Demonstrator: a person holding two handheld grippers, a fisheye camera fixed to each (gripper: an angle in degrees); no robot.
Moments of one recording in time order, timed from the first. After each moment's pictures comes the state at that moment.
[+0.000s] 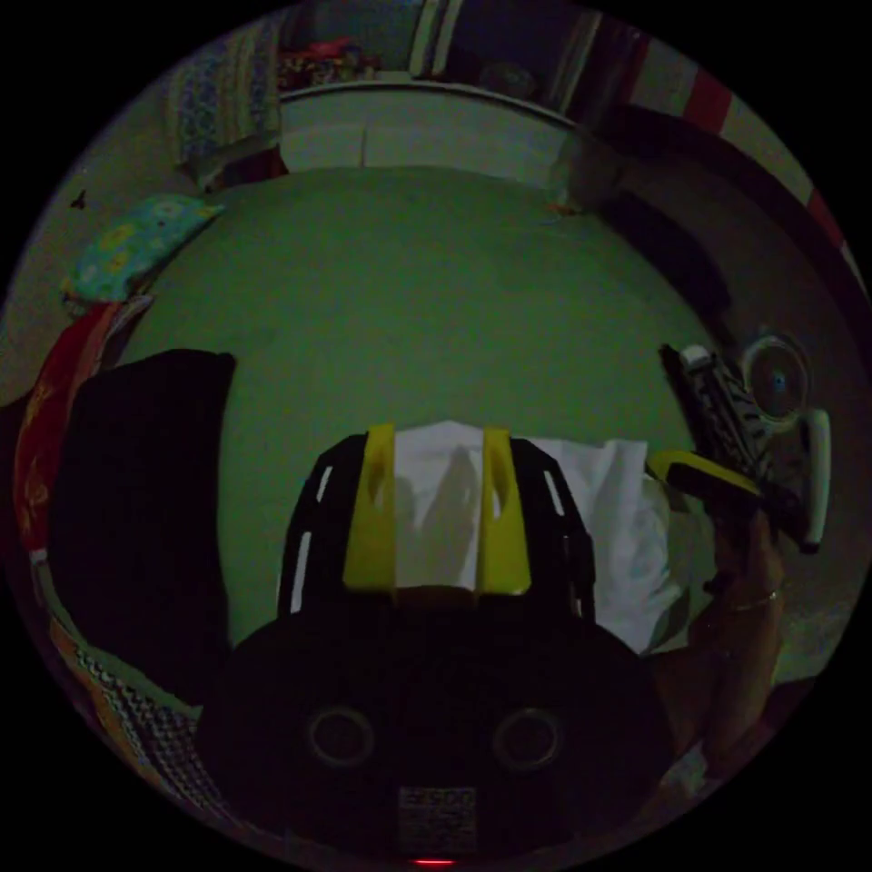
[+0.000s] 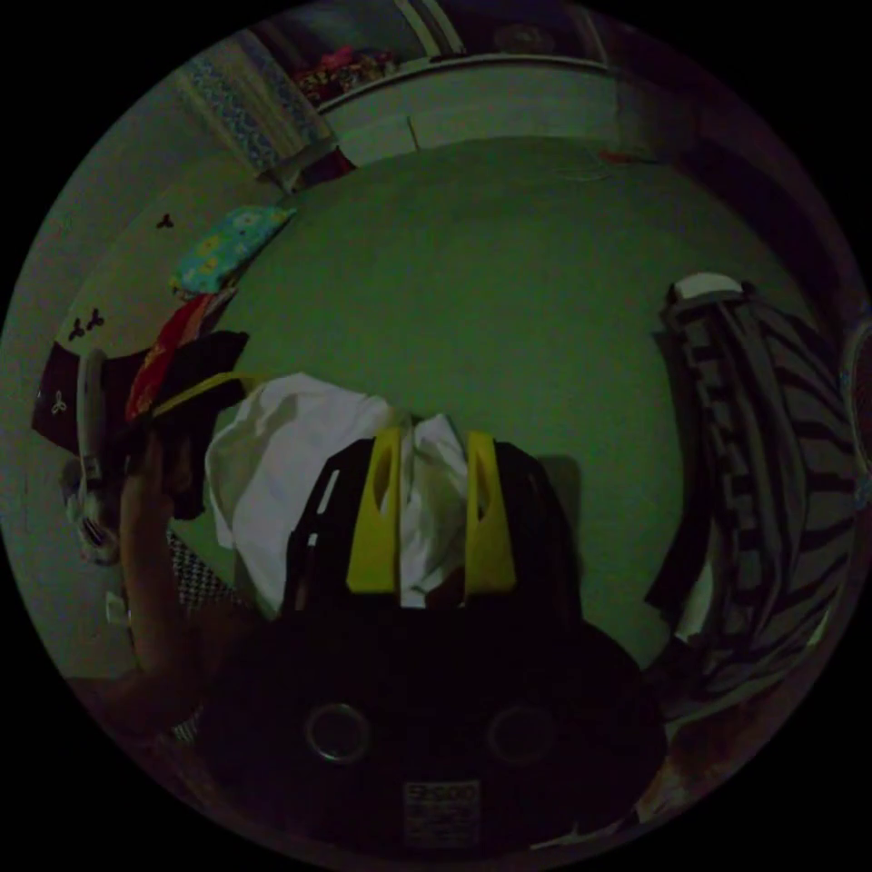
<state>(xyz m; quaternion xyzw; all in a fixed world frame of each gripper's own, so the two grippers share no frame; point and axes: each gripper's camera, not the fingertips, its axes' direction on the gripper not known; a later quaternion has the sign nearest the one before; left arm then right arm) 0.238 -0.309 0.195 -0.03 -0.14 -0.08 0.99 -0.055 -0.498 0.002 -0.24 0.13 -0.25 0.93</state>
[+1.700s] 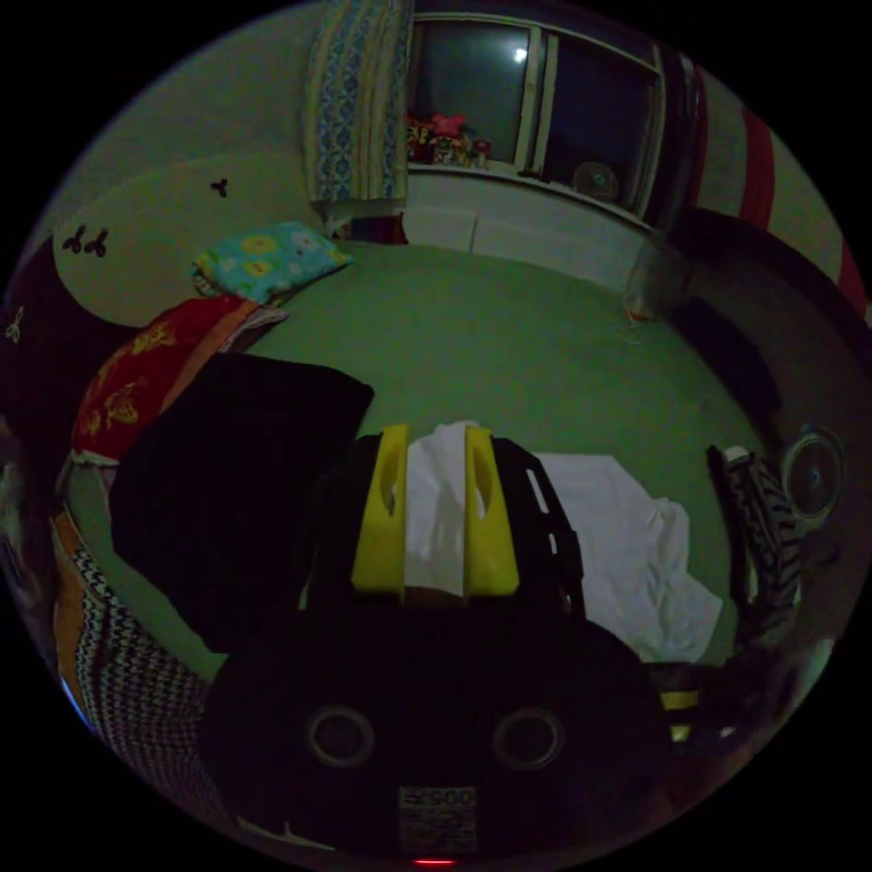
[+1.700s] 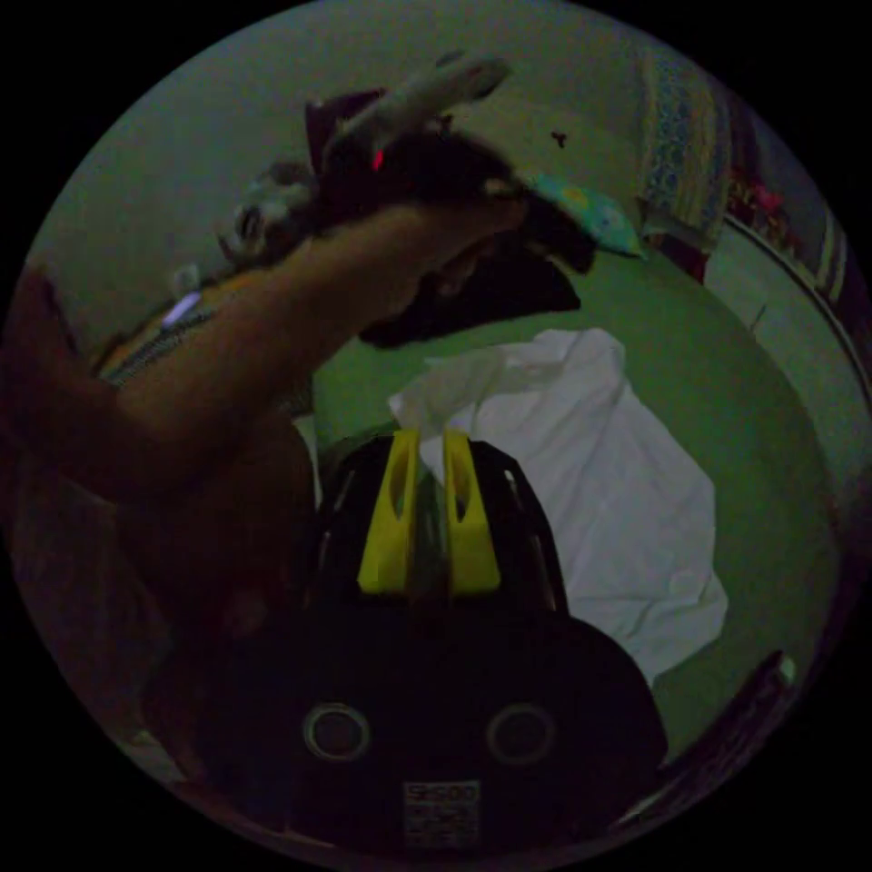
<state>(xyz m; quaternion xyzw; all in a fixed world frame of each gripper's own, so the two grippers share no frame) 0.151 -0.303 0.115 0.11 -0.27 -0.17 0.94 -0.170 -0.244 0.021 -0.28 -0.08 -0.65 0.70</state>
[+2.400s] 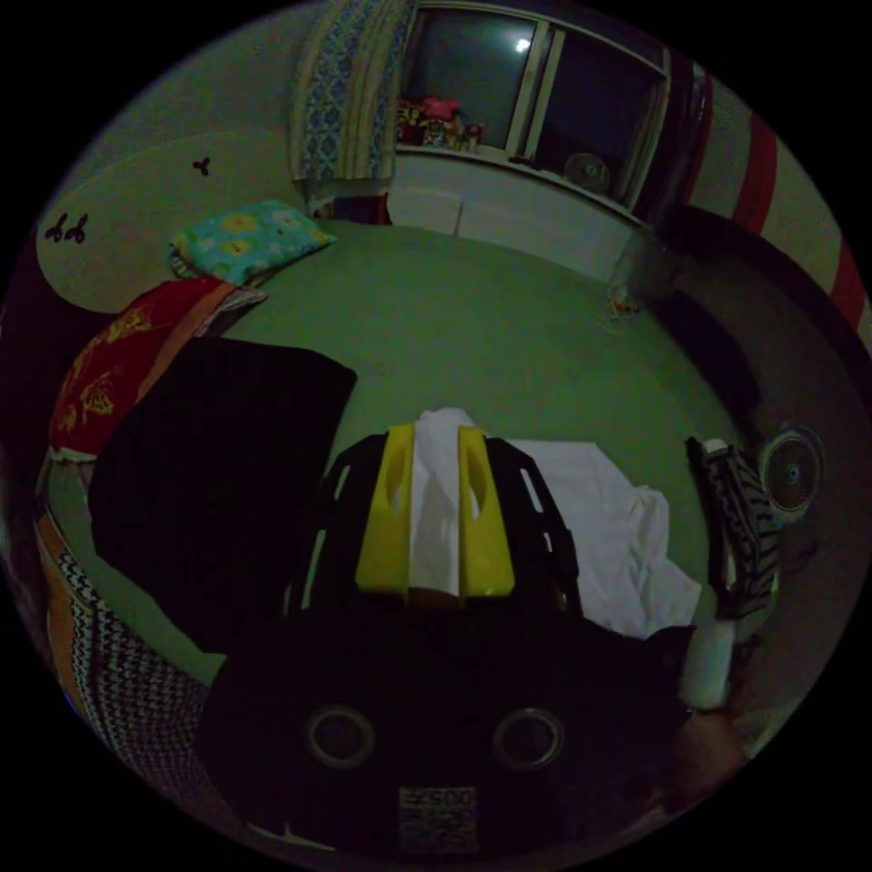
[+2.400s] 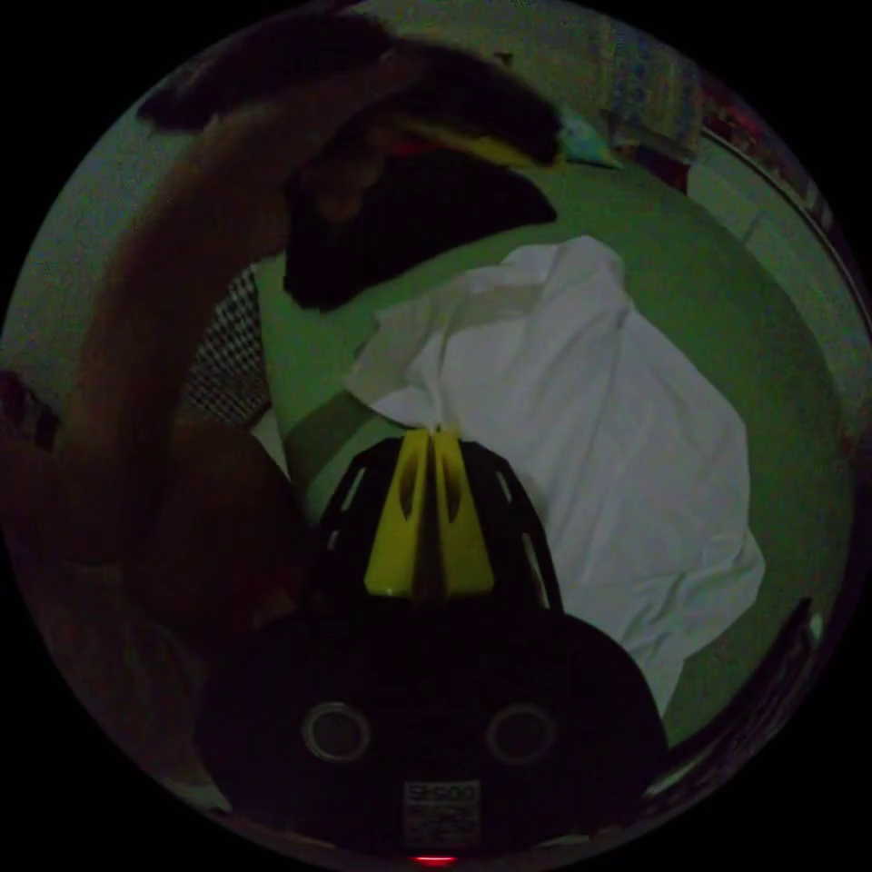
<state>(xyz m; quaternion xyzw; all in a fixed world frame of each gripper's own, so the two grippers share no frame) 0.154 -0.283 0.108 0.08 -0.22 -0.17 0.96 -0.155 -0.272 0.039 -0.35 -0.05 -0.54 0.77</state>
